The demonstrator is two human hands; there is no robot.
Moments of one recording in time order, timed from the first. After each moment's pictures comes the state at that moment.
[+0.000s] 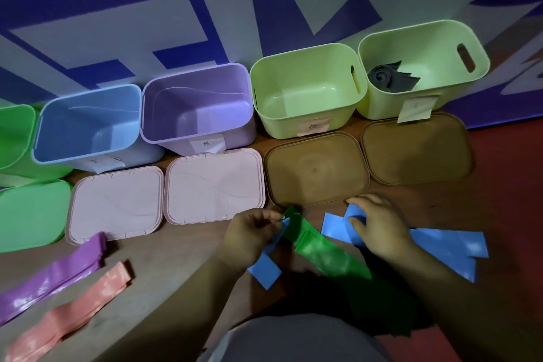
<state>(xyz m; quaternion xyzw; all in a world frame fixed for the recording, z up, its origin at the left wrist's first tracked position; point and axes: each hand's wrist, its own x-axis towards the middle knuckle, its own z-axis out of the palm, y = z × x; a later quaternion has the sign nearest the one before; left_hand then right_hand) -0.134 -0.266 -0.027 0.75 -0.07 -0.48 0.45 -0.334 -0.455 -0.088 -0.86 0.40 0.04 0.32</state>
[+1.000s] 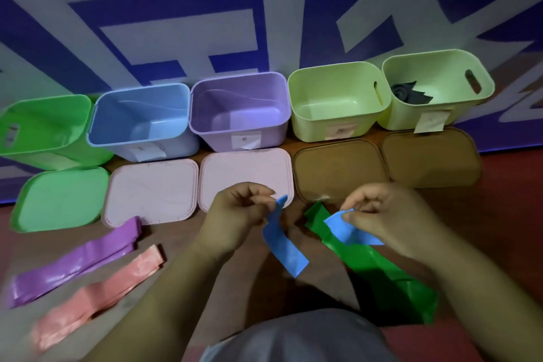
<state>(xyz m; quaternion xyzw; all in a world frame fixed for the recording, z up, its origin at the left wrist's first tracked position) -0.089 -0.194 0.067 0.71 -0.13 -0.41 0.56 -0.278 -0.370 0.092 -0.77 0.36 -0.02 0.52</state>
